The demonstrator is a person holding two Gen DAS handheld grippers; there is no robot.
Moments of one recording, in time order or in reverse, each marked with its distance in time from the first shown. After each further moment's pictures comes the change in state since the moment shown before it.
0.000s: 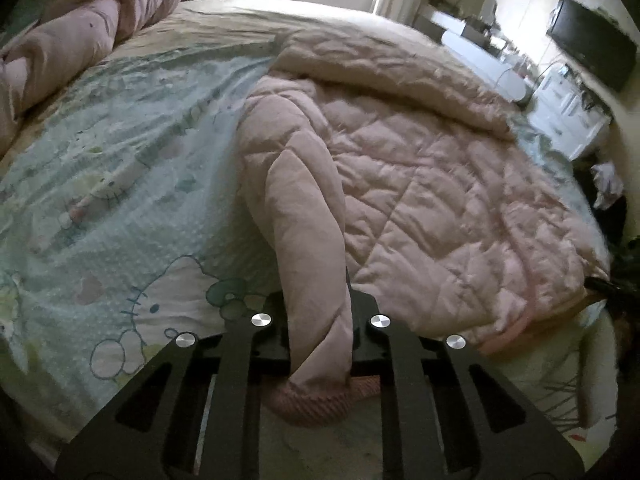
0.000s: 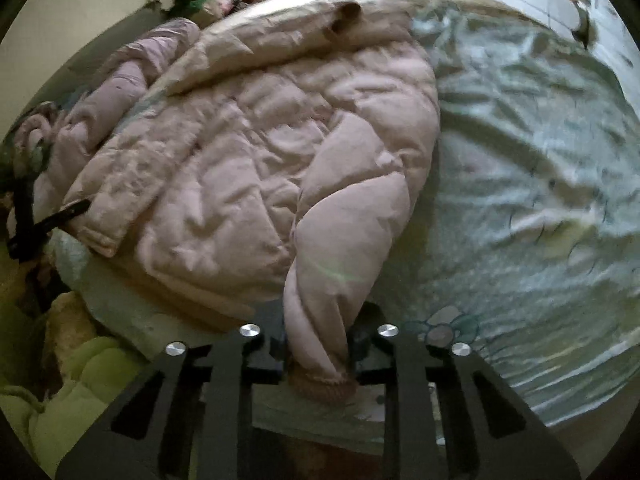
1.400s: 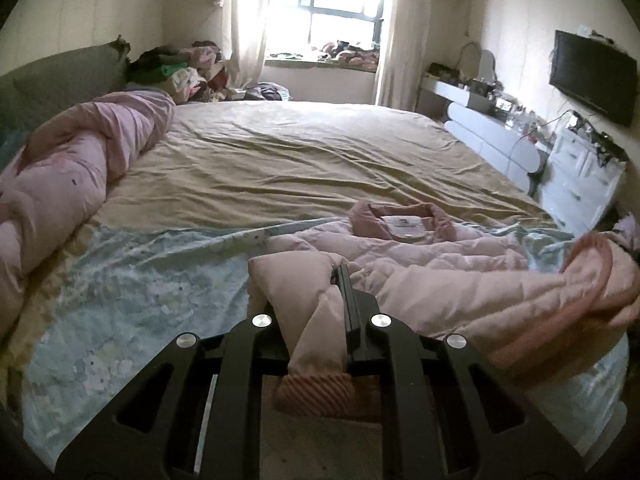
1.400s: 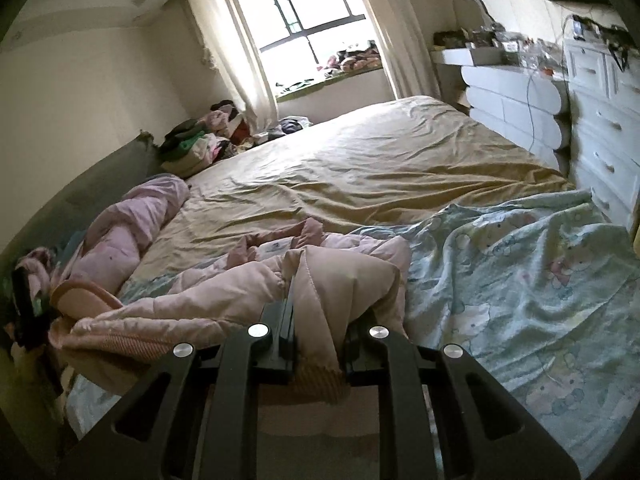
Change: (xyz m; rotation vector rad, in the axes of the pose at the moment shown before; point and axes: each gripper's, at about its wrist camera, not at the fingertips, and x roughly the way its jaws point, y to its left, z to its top) left arm 0.014 -0.033 0.257 0.087 -0.284 0.115; right arm -0.027 -0.064 0.280 0.118 -0.455 -0.006
